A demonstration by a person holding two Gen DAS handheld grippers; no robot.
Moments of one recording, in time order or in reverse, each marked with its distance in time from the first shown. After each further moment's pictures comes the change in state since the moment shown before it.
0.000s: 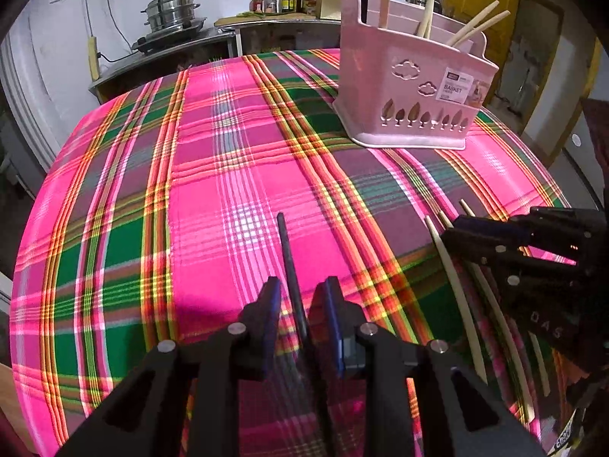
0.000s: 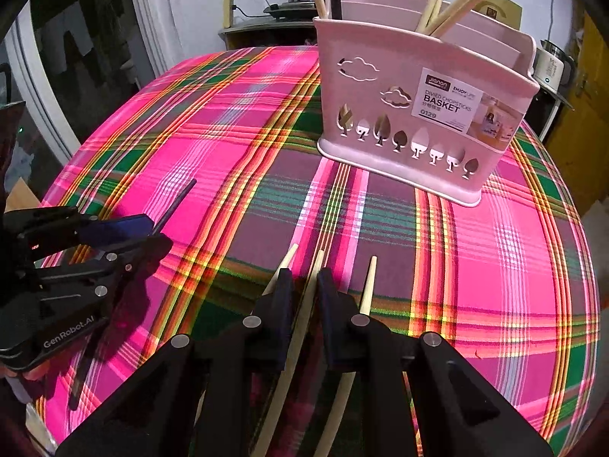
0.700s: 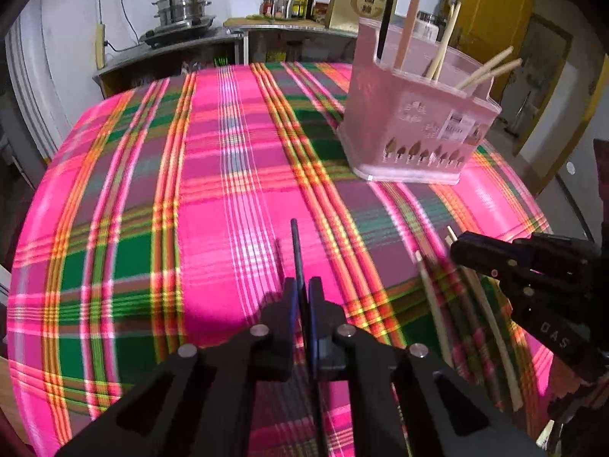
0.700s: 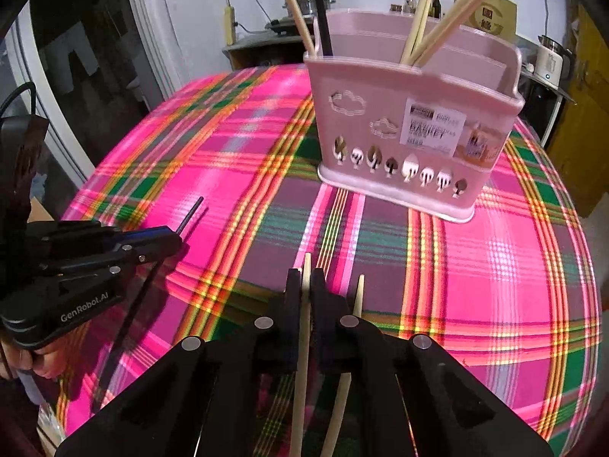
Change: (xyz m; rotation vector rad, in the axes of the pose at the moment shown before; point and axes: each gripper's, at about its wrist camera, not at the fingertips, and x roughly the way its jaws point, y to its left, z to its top) left arm -0.023 0.010 0.017 -0.071 -0.025 -0.047; right arm -0.031 -0.010 0.009 0.043 -0.073 0.065
